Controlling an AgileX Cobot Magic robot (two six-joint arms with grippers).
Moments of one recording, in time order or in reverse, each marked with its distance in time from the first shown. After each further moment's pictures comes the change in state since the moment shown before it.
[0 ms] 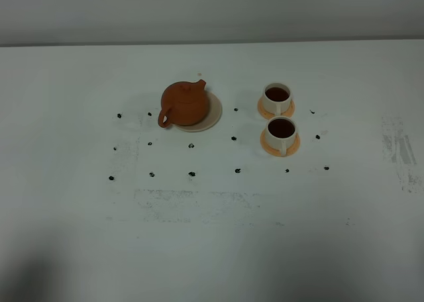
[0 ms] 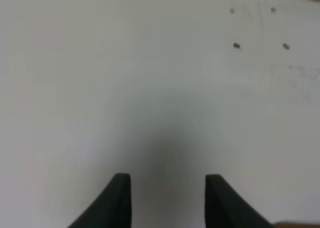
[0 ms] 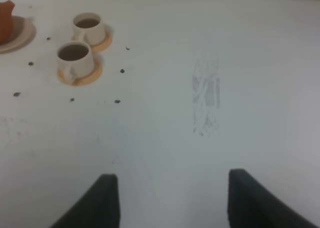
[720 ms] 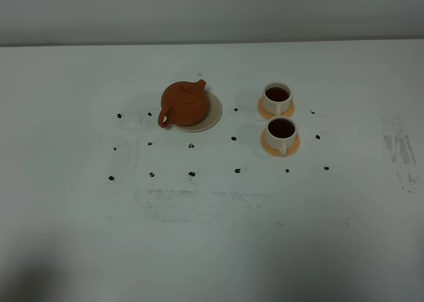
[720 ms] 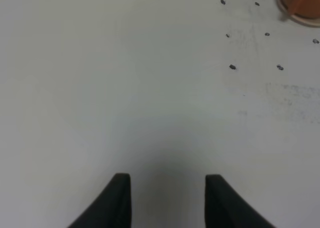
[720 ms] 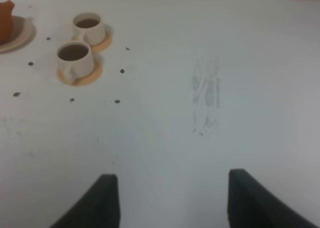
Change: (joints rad) left arm 0.002 -0.044 0.000 0.000 0.003 0.009; right arm 0.000 0.000 0.000 0.000 0.000 0.000
